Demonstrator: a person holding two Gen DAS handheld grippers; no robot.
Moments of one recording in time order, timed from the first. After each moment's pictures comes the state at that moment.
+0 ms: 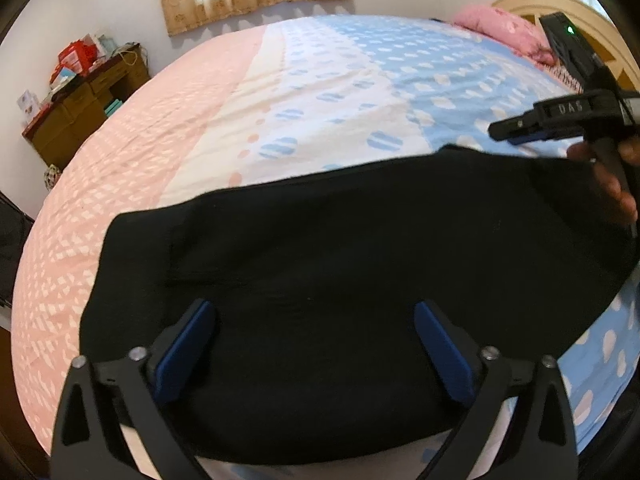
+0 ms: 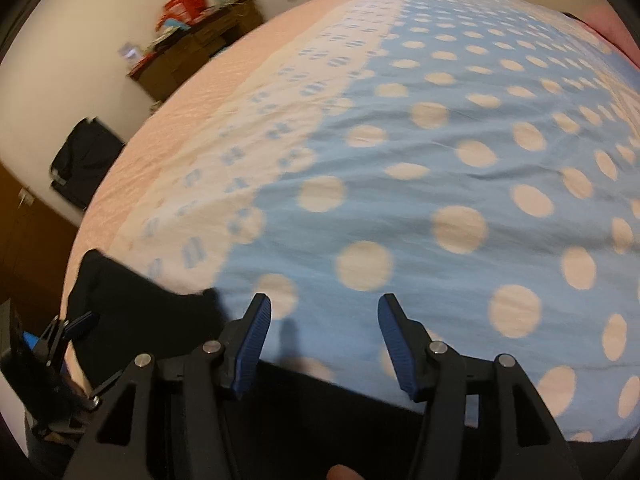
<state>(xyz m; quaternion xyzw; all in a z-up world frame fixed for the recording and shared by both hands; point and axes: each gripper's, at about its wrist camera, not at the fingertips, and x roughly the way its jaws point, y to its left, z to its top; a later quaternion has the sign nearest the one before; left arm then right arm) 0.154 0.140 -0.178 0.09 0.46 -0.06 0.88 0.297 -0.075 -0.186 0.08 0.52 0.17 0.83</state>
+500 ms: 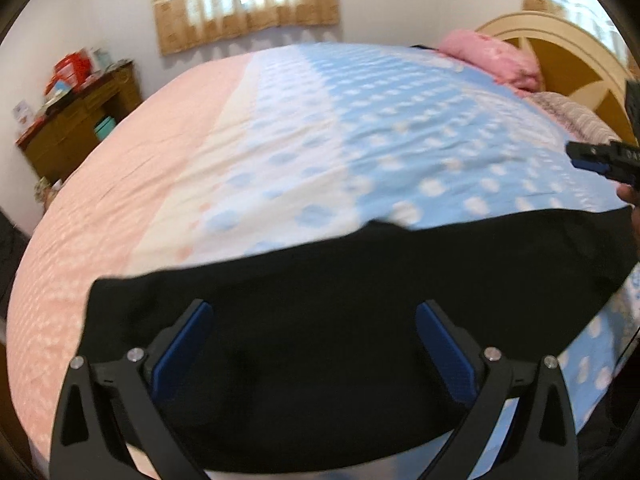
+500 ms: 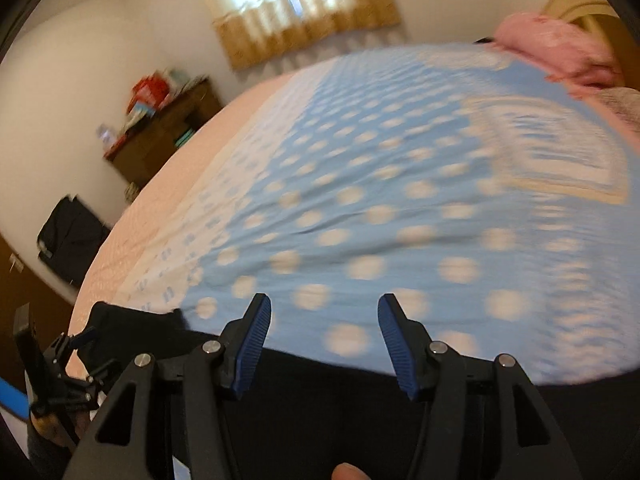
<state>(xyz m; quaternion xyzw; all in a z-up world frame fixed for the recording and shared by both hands) 0.155 0.081 -0.134 0.07 0.42 -0.10 0.90 0.198 -0.231 -0.105 0.13 0.40 0.07 0.90</state>
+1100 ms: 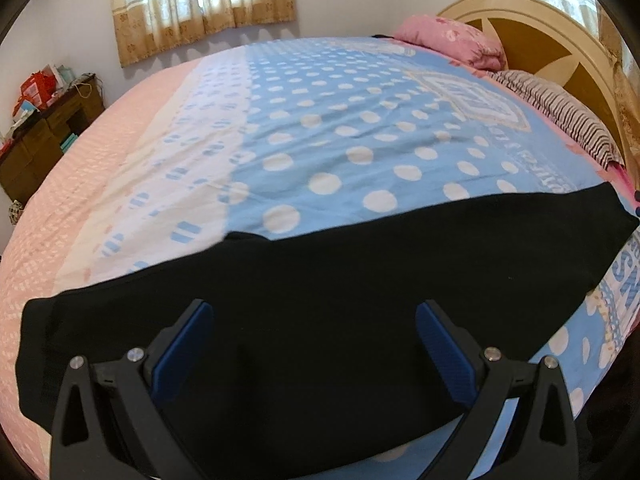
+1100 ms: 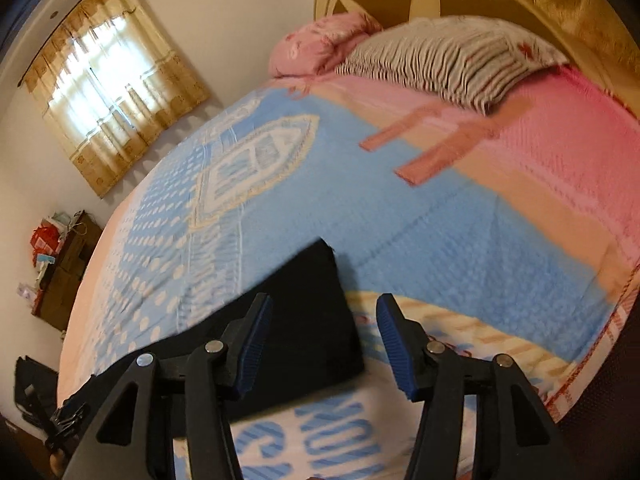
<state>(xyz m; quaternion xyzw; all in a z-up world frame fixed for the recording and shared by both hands) 0.153 -0.011 -0.147 0.09 0.43 -0.14 0.89 -0.006 -0.527 -0.114 0.29 0.35 -0.16 0.88</state>
